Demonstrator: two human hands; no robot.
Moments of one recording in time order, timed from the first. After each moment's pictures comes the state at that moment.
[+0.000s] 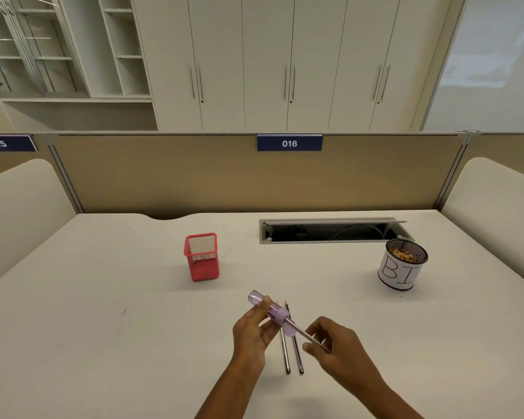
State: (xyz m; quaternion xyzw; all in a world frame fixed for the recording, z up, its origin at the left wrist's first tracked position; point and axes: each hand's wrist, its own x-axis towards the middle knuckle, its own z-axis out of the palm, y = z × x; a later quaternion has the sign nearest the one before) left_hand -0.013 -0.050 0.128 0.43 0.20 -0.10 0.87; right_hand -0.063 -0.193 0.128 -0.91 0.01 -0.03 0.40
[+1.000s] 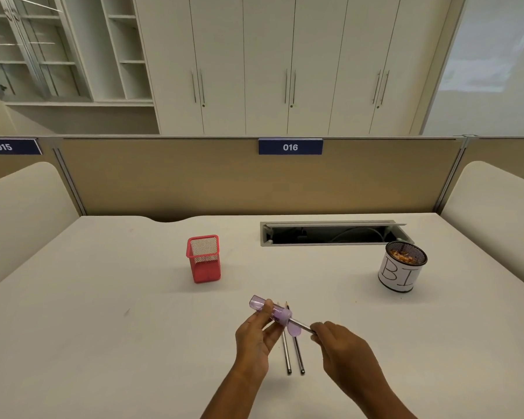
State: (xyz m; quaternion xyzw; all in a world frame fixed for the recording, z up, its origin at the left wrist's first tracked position) left_hand -0.020 -0.050 0.131 0.42 0.21 -0.11 0.87; right_hand -0.066 -0.198 0.115 -0.96 -0.15 -0.23 0.08
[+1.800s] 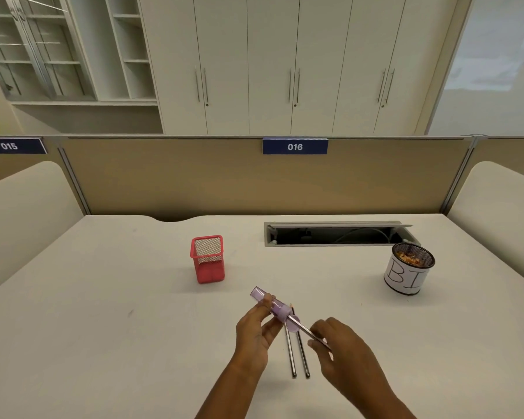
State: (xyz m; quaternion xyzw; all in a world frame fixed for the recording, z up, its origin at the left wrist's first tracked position) left_hand -0.010 -0.042 0.136 0.43 0.19 -0.11 0.88; right_hand -0.070 -0.183 0.130 -0.96 -0.05 -0.10 0.26
